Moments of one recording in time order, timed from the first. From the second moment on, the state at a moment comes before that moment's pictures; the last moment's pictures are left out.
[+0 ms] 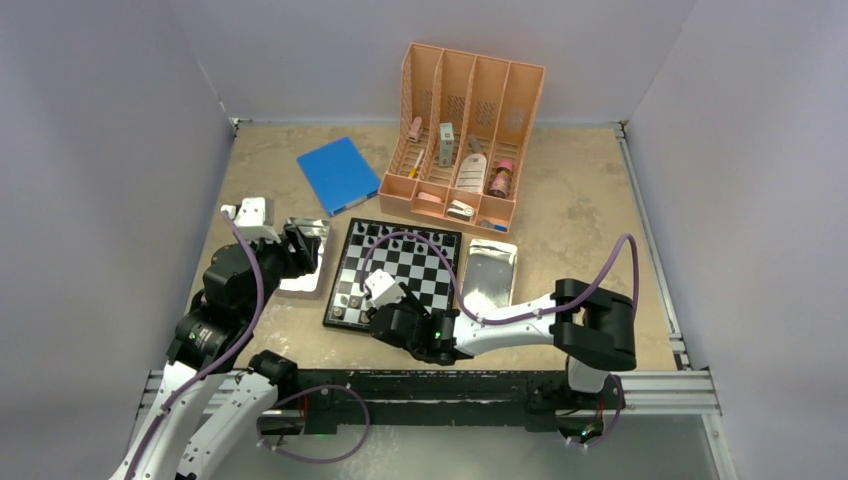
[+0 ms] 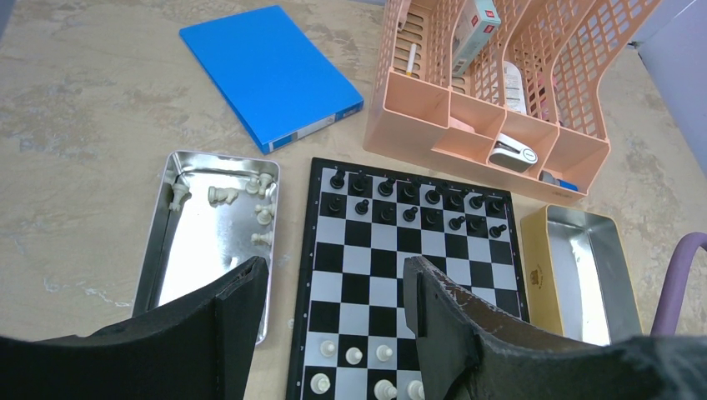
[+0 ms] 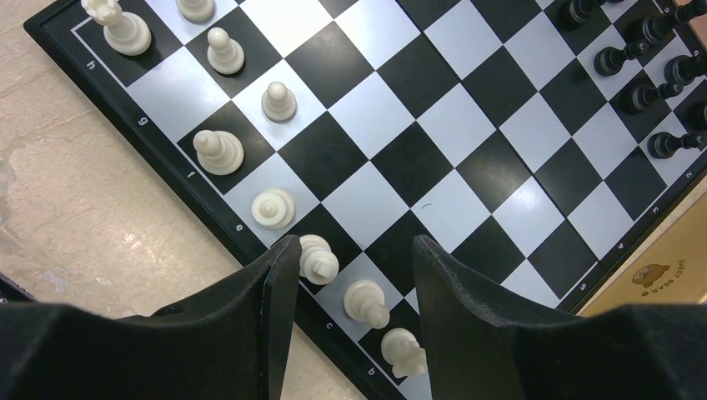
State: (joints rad) left arm -0.40 0.51 0.82 -0.59 -0.22 -0.33; right arm 1.39 1.73 0.97 -0.06 0.63 0.35
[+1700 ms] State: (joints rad) left arm -0.40 0.51 0.82 -0.59 -0.22 -0.33; right arm 1.39 1.76 0.97 -0.07 0.60 0.34
